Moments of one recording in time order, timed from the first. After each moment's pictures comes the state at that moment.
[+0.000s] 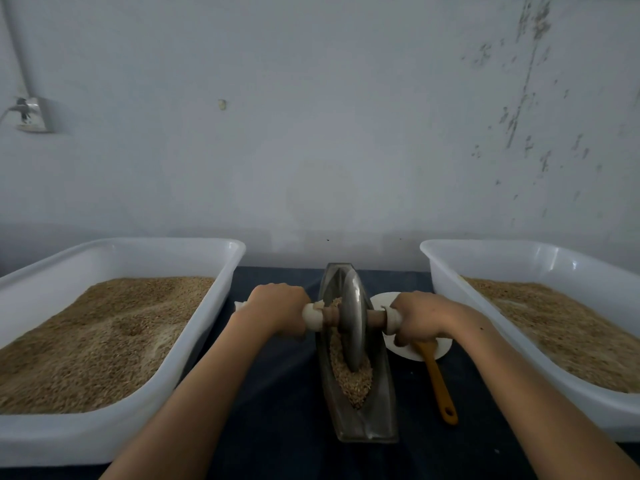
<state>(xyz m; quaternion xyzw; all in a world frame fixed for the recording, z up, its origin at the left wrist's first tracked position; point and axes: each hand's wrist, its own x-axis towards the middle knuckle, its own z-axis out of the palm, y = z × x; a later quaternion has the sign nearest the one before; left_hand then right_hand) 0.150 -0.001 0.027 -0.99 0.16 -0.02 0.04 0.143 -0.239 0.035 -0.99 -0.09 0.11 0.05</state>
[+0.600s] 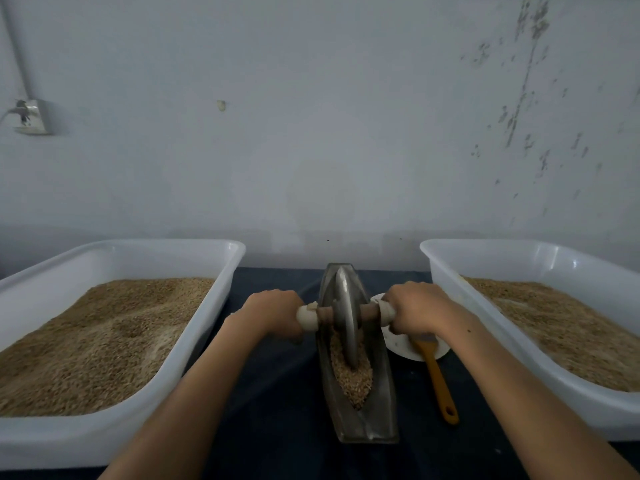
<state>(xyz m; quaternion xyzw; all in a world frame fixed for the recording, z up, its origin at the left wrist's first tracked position) 0.151 0.006 0.023 -0.99 0.14 0.05 -0.04 0.139 -0.226 0.038 -0.99 -0.12 -0.02 -0.07</state>
